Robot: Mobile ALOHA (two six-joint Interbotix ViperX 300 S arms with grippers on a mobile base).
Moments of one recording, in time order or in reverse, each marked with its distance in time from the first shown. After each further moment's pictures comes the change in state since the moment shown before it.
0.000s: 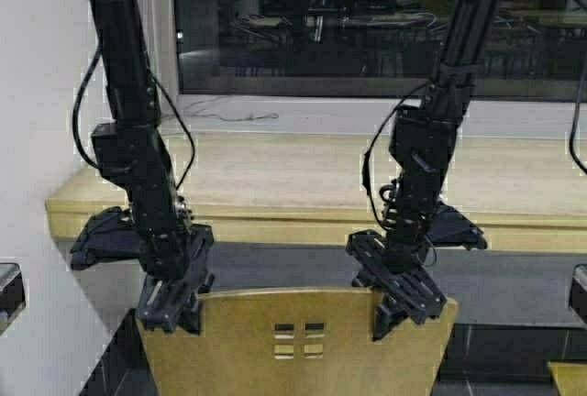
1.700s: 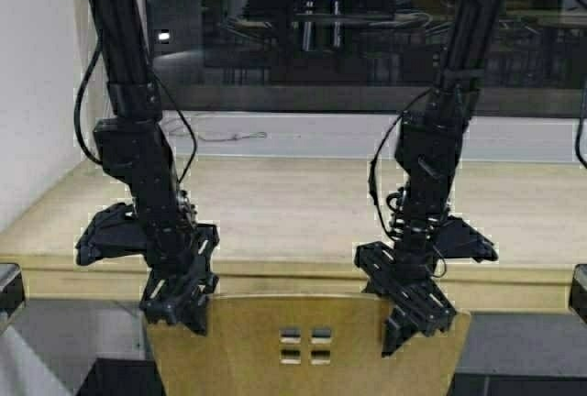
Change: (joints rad) left arm 0.048 -0.011 -0.021 0.011 0.023 0.021; right arm -0.002 0.012 0.035 0.003 0.035 0.002
